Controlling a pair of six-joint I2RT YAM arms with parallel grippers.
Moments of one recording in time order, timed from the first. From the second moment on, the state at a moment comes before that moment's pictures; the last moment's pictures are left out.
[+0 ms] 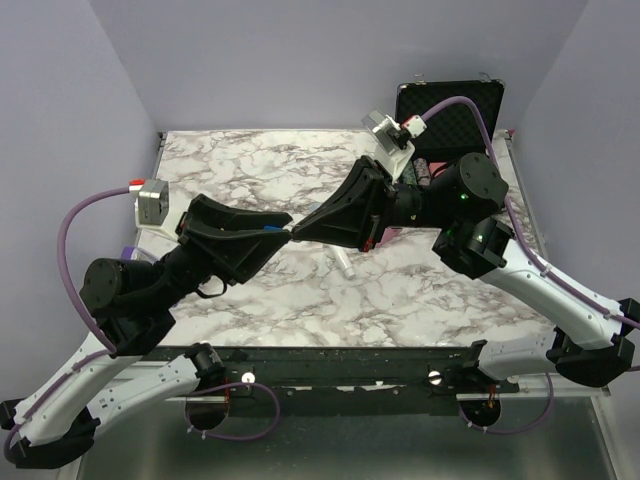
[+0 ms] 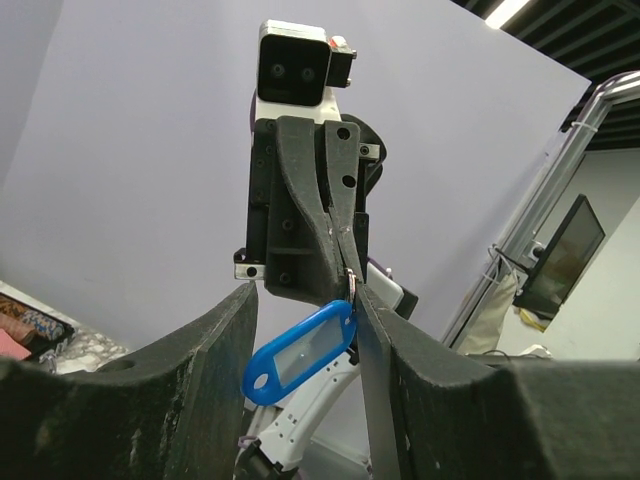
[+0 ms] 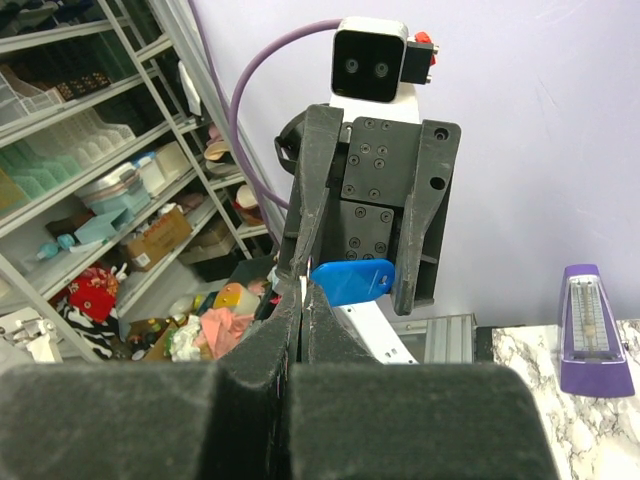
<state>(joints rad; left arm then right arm) -0.90 0.63 1.04 0.19 0.21 -0.74 1.02 1.29 1.55 0.17 -0.68 0.64</state>
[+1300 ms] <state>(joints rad) -0.90 0.64 1.13 0.07 0.23 -0.66 1.02 1.29 1.55 0.16 -0.68 0.64</state>
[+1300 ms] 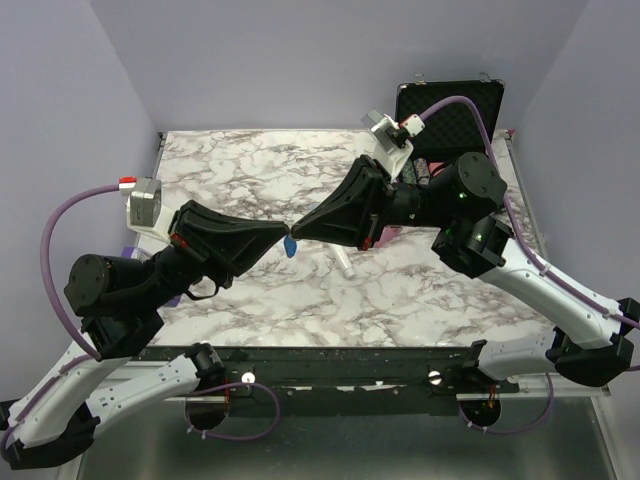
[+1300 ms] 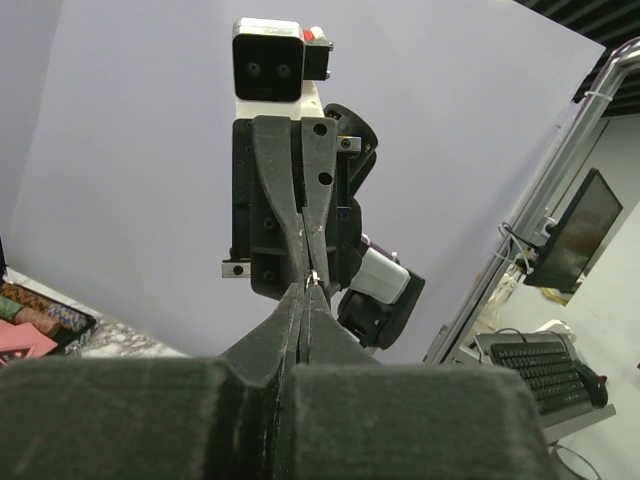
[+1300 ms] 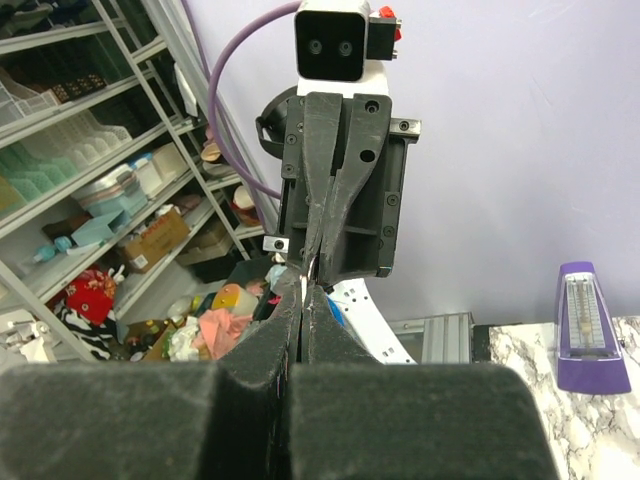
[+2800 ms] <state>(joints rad) -0.90 0.89 1.64 -0.68 0.60 -0.24 1.02 1.28 1.58 -0.12 -0.83 0.59</state>
